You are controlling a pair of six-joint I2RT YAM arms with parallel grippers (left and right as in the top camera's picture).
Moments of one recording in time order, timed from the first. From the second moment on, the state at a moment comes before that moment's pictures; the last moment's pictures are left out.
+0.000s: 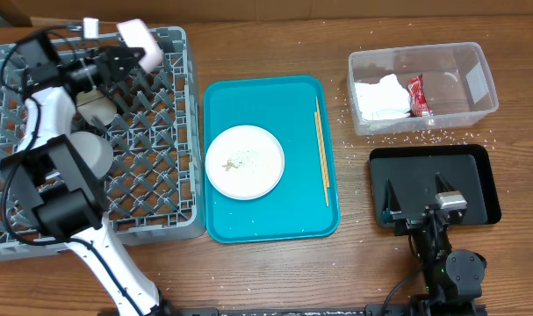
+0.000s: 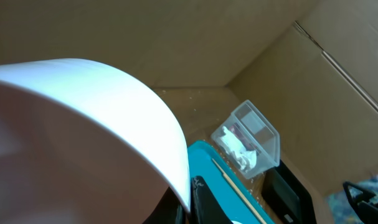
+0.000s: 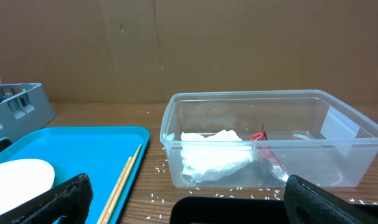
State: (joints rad) left arm 0.43 2.29 1.80 -0.22 1.40 -0.02; right arm 0.05 0.01 0.02 -0.03 -0.07 0.05
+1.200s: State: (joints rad) left arm 0.50 2.29 1.80 0.13 1.55 -0.40; right arm 0.05 0.01 0.02 -0.03 -0.07 0.05
